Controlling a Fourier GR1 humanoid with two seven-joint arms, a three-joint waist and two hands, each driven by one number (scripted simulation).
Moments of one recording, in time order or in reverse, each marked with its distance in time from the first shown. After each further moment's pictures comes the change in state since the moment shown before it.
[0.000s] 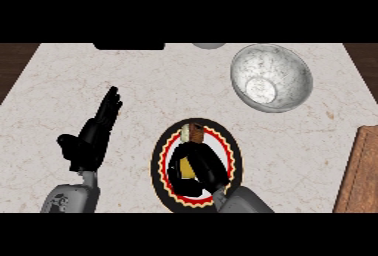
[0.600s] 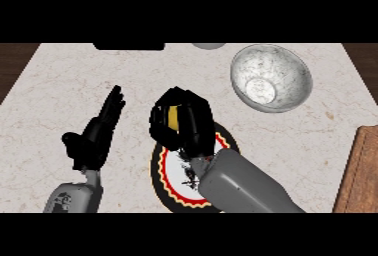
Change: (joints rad) left arm -0.010 -0.011 -0.011 0.000 -0.009 0.005 0.013; right arm -0.356 0.000 -0.006 -0.059 0.127 -0.471 0.368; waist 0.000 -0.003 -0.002
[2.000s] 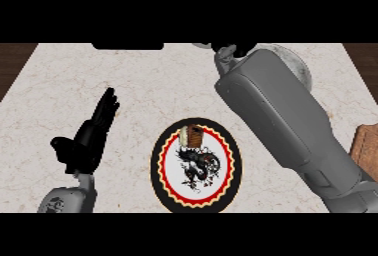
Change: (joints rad) left arm 0.029 0.013 0.021 -0.030 0.010 -0.019 -0.002; right arm -0.480 -0.131 -0.368 0.195 0.347 0.375 0.467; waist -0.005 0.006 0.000
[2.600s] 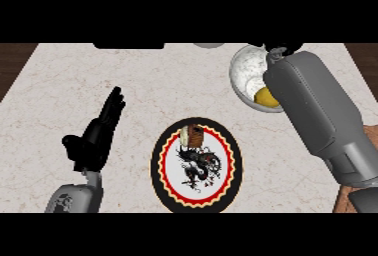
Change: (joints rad) left arm -0.021 -0.022 -0.016 0.032 -0.016 0.017 -0.016; right arm 0.087 -0.129 -0.102 0.264 0.031 -0.039 -0.238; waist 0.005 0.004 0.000
